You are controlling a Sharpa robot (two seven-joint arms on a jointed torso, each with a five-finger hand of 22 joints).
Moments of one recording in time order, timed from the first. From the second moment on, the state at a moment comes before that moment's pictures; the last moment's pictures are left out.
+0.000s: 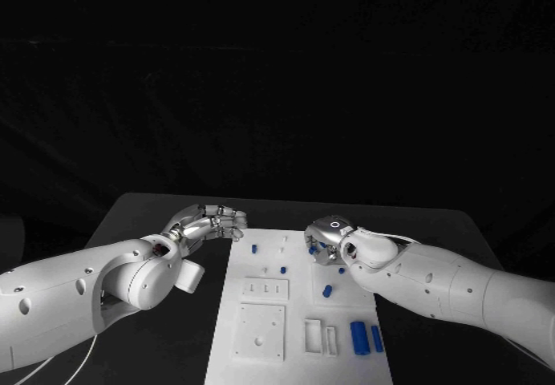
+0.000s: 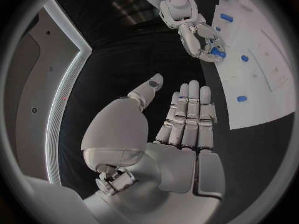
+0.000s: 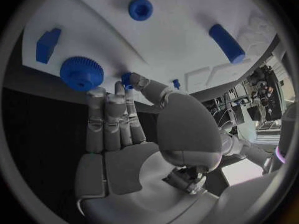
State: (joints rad) left arm 1.30 -0.86 -0.12 1.52 -0.13 -0.27 0.27; left_hand 1.13 -0.10 0.46 -0.26 0.08 0.74 0.19 0.41 0.39 1.09 0.14 0.19 0.10 0.92 0.10 0.56 0.53 0.05 0.75 0.00 0.43 1.31; right arm 1.21 -0.46 -0.16 0.97 -1.77 -0.39 -0.08; right_hand 1.19 -0.18 0.83 -0.24 0.05 1.00 0.12 0.40 0.41 1.26 0.05 0.13 0.15 1.33 -0.04 1.13 0.80 0.21 1.22 -0.03 0.93 1.31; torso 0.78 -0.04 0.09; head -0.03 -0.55
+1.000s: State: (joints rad) left arm 1.30 -0.85 -0.12 1.51 -0.13 -0.27 0.27; left_hand 1.13 -0.10 0.46 -0.26 0.07 0.74 0.19 0.41 0.39 1.09 0.14 0.19 0.10 0.92 0.10 0.56 0.52 0.05 0.75 0.00 0.43 1.31; right arm 1.21 -0.36 -0.16 0.93 -1.78 -0.59 -0.18; right_hand 1.17 -0.19 0.86 -0.25 0.04 1.02 0.11 0.41 0.43 1.26 0.05 0.15 0.21 1.33 -0.05 1.13 0.78 0.20 1.22 -0.04 0.97 1.31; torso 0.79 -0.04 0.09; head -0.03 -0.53
